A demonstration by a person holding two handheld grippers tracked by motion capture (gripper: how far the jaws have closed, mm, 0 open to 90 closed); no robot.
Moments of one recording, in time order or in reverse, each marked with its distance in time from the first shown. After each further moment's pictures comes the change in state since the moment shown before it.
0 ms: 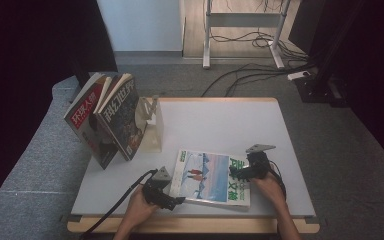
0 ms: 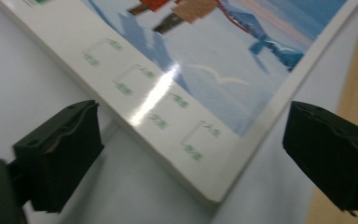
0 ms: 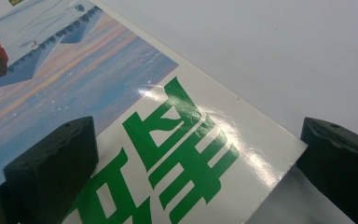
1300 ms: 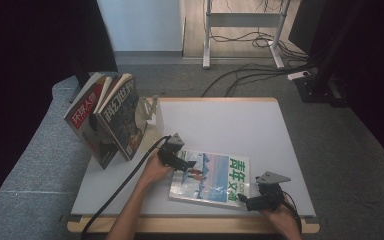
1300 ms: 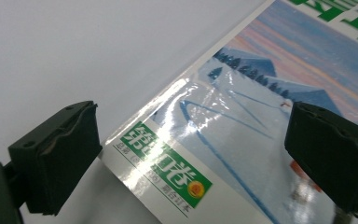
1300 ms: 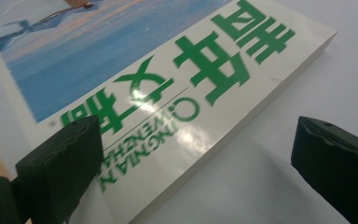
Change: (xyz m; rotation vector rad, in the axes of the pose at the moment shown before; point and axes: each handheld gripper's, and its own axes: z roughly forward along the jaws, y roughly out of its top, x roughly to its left) left arm 0.076 0.080 0.054 -0.038 0.024 0.041; right arm 0.049 -0.063 -0.063 -0.040 -0.017 -0.076
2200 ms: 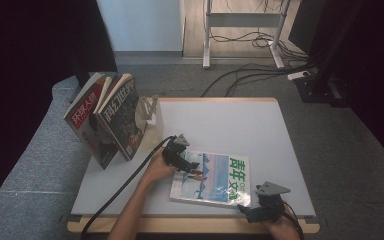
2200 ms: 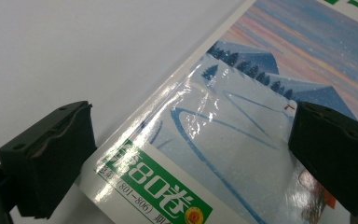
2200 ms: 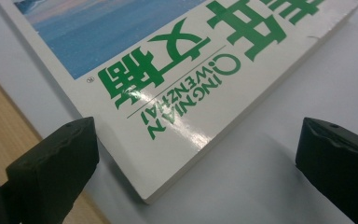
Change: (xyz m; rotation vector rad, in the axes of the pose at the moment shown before) left arm -0.003 0.004 0.012 0.051 -0.030 0.013; right arm 0.017 -0.018 -0.008 0.022 -0.010 -0.035
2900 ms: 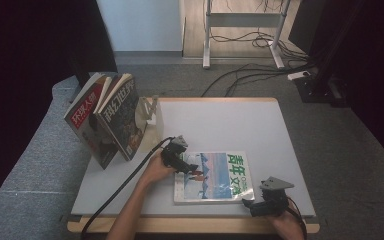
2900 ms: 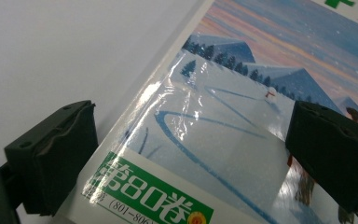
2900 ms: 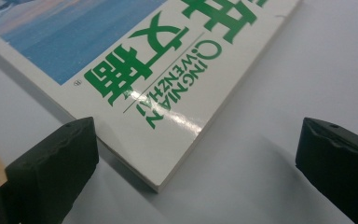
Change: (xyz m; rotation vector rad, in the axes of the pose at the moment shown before) left arm 0.002 -0.007 -0.003 0.010 -0.071 -0.022; right arm -0.019 0.003 0.000 0.004 -0.051 0.015
